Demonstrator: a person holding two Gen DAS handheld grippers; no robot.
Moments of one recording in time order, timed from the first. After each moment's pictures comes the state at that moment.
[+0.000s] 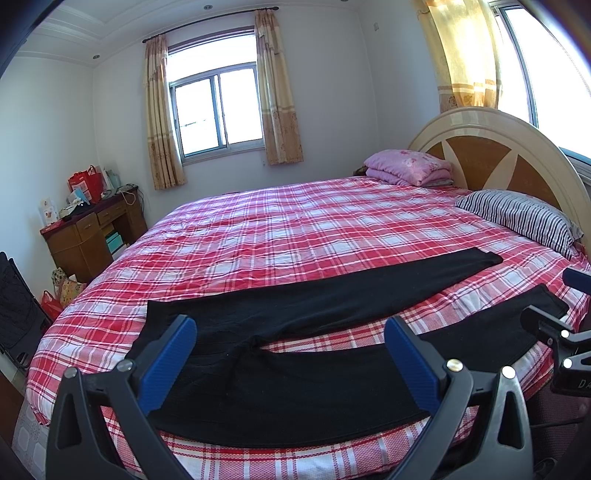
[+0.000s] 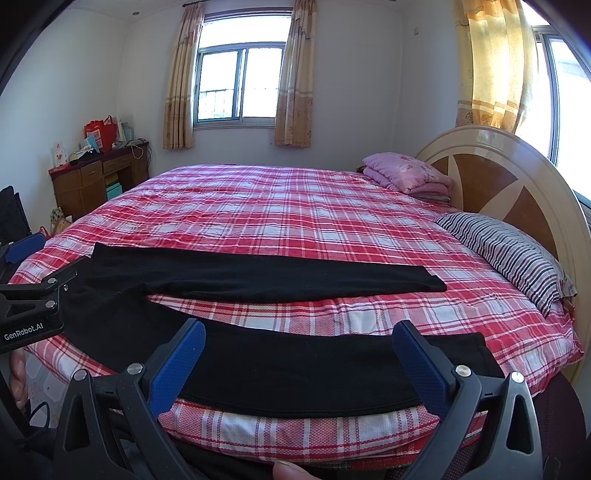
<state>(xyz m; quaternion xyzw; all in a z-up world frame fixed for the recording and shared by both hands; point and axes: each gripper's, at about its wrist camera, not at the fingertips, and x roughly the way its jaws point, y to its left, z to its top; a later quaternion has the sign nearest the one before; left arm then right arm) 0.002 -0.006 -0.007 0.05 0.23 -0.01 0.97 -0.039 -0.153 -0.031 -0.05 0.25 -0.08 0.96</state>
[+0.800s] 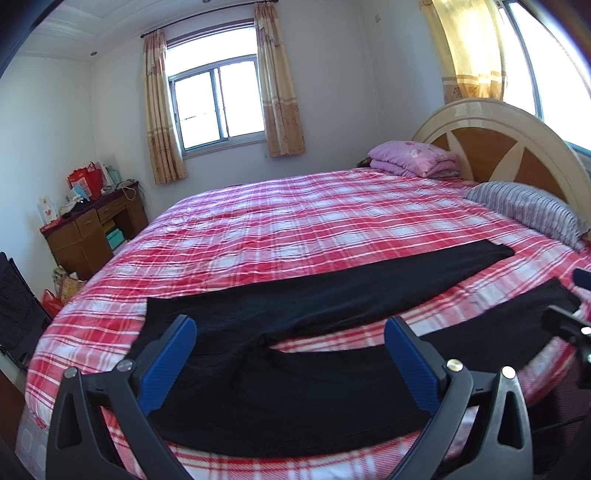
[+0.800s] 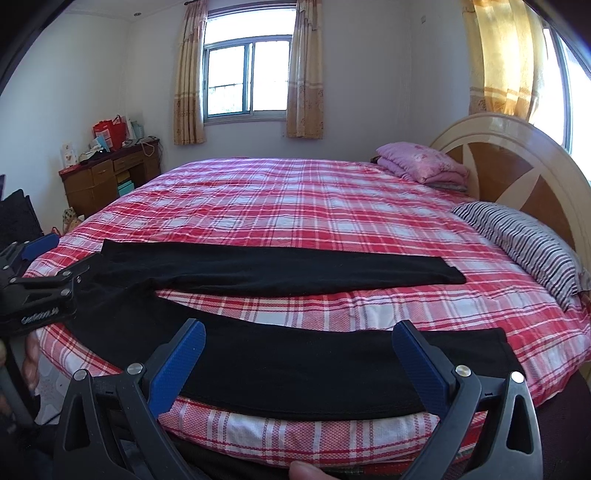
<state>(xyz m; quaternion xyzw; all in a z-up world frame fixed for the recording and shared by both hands) 0.036 0.013 -0.028 0.07 0.24 0.01 0.97 -0.019 -0.164 -0.047 -0.03 0.27 -0.04 0.96</state>
